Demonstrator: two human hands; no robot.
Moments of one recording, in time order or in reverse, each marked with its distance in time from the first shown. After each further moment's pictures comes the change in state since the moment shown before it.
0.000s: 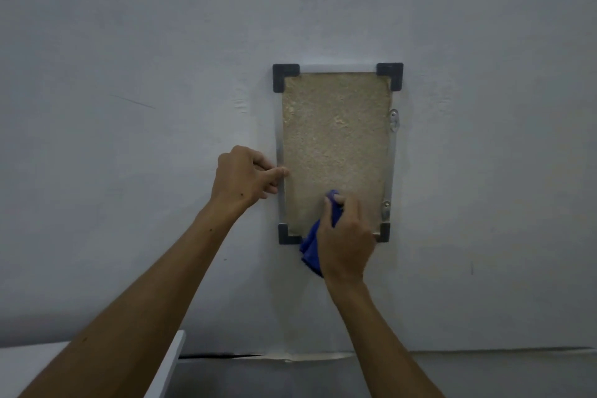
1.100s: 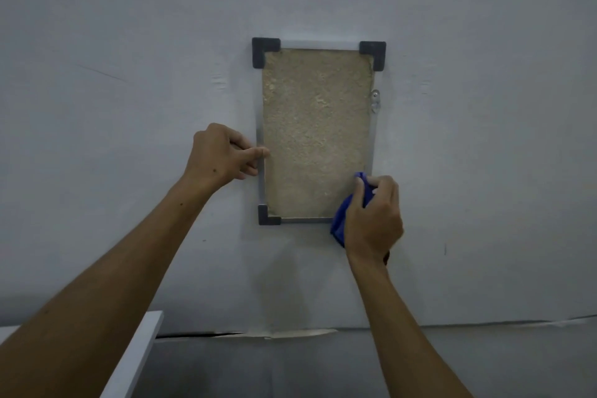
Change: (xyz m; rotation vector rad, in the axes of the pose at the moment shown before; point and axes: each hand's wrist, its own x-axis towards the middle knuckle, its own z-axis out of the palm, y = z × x) left_hand 0.004 -0.006 -0.002 -0.029 -0.036 -0.005; right_hand 0.029 0.045 -0.037 -0.123 0.167 0.104
